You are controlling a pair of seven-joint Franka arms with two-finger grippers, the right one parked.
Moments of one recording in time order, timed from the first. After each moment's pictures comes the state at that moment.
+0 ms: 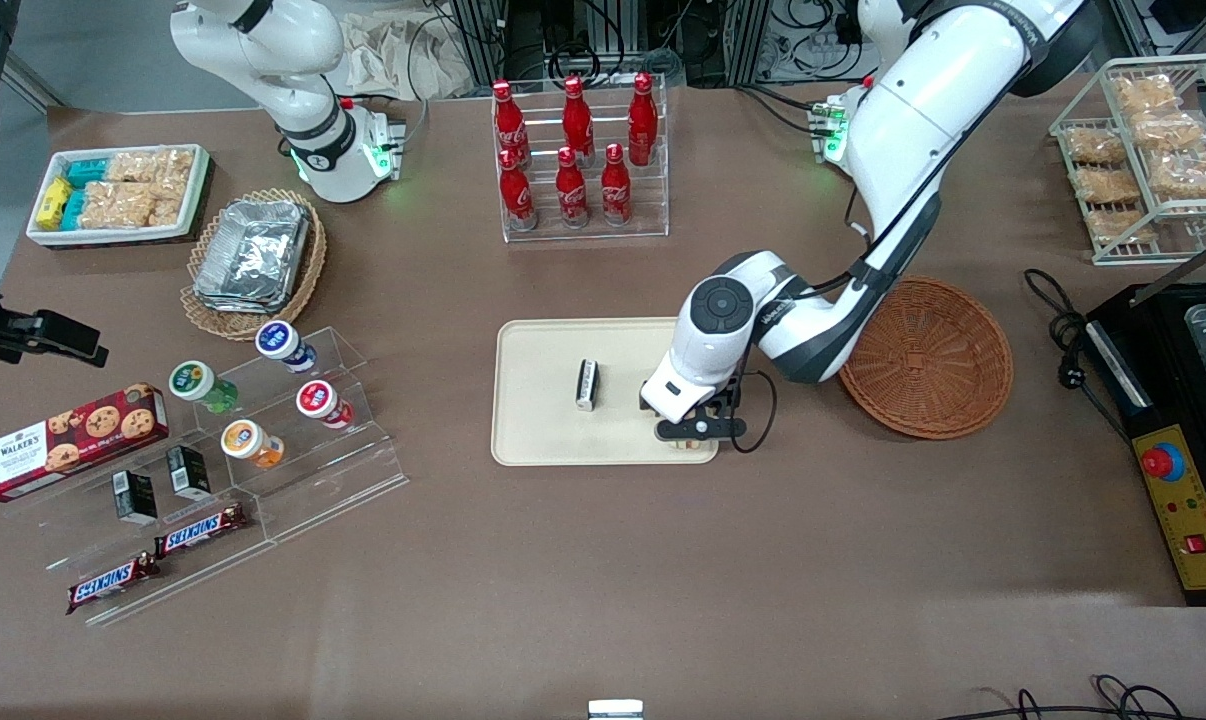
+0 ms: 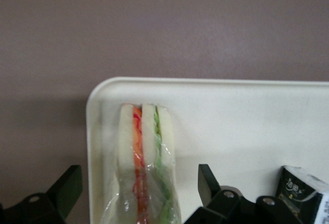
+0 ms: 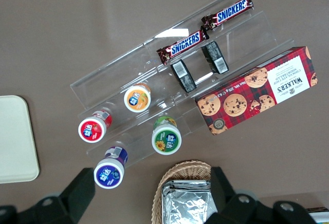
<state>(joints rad) -0.19 0.65 -0.49 -1.75 0.41 2.37 -0.92</state>
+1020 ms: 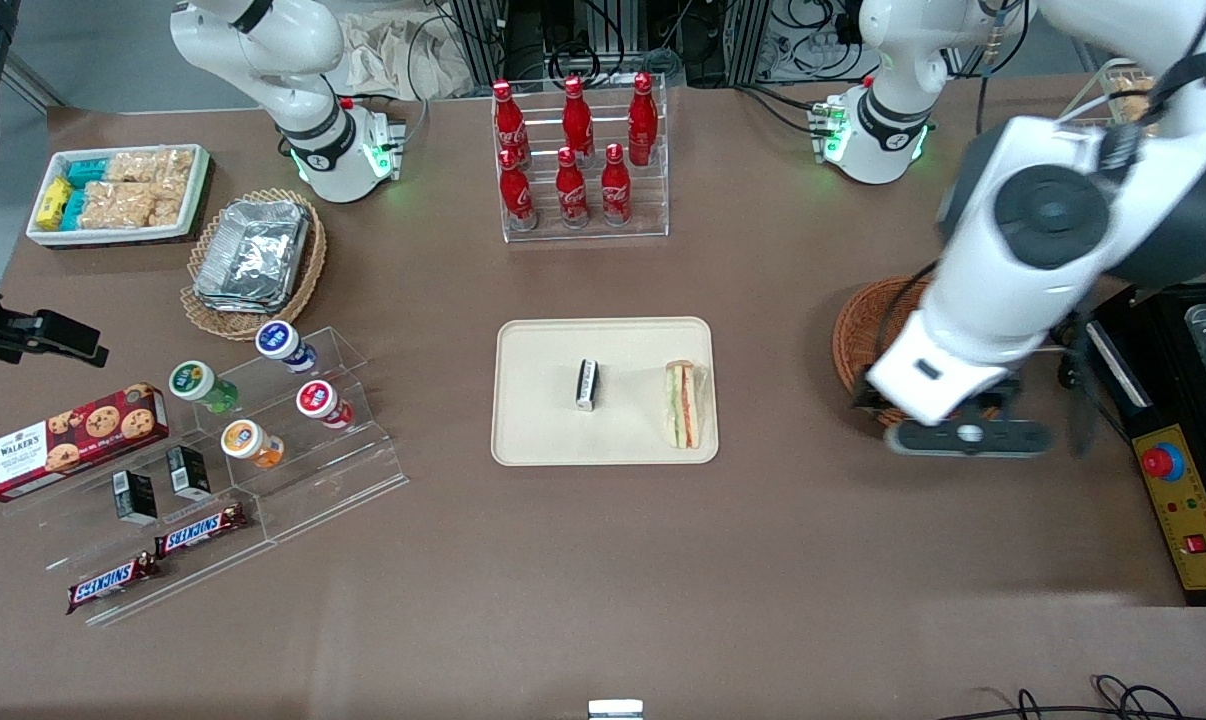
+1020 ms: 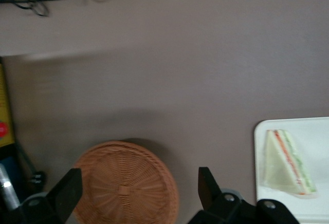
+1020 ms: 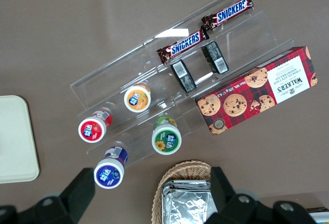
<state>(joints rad) 0.13 0.34 -0.53 -1.37 0.33 1.70 -0.33</state>
